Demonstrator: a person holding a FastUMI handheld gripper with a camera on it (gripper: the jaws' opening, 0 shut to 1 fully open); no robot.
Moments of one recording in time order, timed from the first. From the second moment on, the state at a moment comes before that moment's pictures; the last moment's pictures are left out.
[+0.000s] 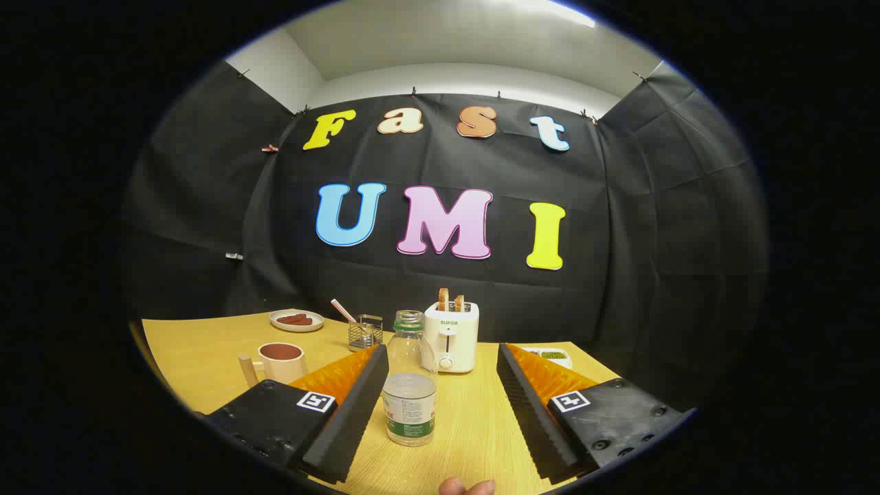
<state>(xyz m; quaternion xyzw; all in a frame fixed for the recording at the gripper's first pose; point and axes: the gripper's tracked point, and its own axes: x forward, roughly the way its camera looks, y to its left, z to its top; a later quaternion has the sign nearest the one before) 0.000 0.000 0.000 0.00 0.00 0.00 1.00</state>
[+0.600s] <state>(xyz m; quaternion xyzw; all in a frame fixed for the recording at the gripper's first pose) 0.006 0.009 -0.012 0.01 0.01 0.02 1.00</state>
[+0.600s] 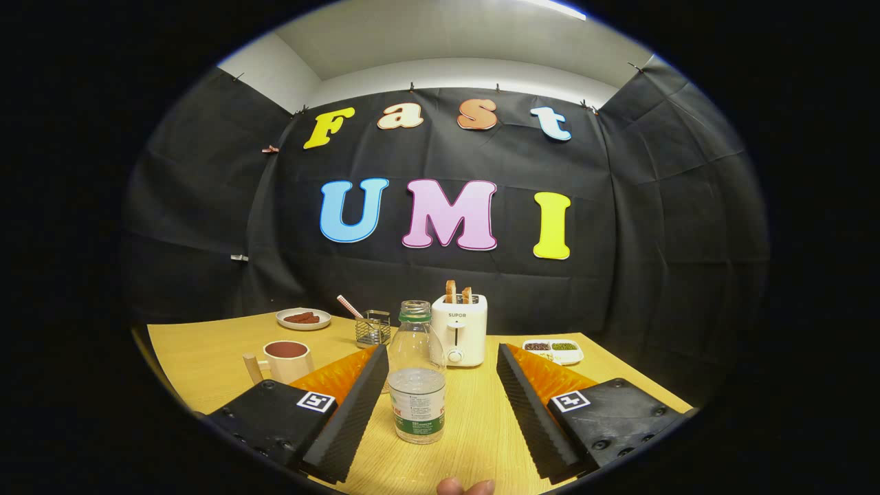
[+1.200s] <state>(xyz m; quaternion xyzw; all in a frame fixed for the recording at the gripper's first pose) 0.020 0.023 -0.043 0.01 0.02 0.02 1.00</state>
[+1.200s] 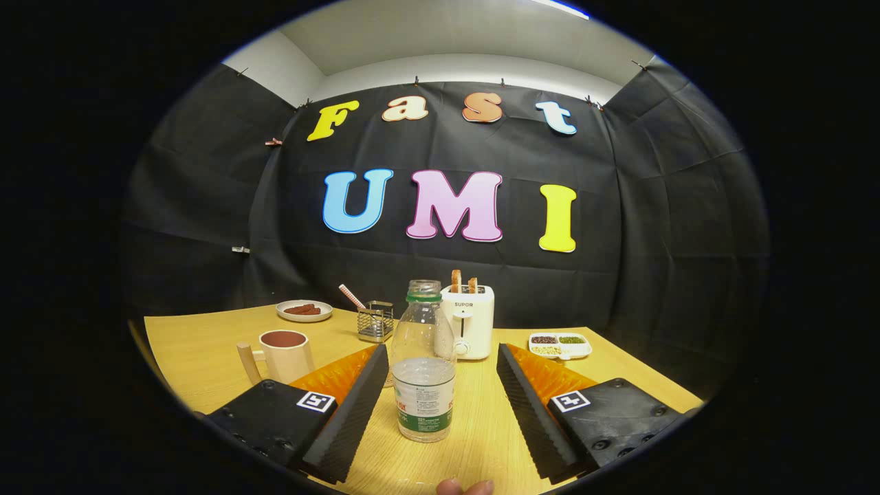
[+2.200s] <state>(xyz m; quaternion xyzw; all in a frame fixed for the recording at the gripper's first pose) 0.081 0.037 -0.107 0.04 0.06 0.01 1.00</state>
